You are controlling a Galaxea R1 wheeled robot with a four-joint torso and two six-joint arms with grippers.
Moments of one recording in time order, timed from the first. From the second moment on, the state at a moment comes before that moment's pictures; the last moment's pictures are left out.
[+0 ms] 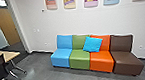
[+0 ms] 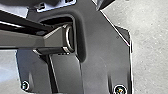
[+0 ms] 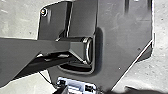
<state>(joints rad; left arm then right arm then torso) 1.51 2.97 -2.64 -0.03 0.06 0.08 -1.60 2.82 -2.39 -0.01 0.02 -0.02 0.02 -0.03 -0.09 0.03</state>
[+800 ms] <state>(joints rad) 1.51 2.97 -2.64 -0.03 0.07 0.08 -1.60 2.81 -2.39 -0.01 0.02 -0.02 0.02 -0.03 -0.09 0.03</state>
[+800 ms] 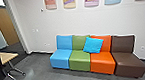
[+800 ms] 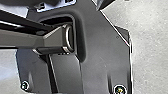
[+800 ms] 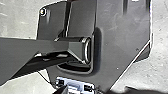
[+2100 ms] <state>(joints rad) 1.48 2.65 -2.26 -0.13 0.07 0.07 -1.58 2.50 -1.93 -0.01 0.02 -0.02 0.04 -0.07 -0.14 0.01</state>
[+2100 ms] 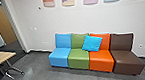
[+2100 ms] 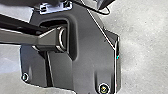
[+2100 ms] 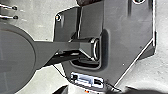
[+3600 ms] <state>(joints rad) 1.19 2.61 -2.25 -0.37 0.25 0.07 -1.27 2.07 -1.46 0.05 -0.11 0.04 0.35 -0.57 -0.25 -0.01</state>
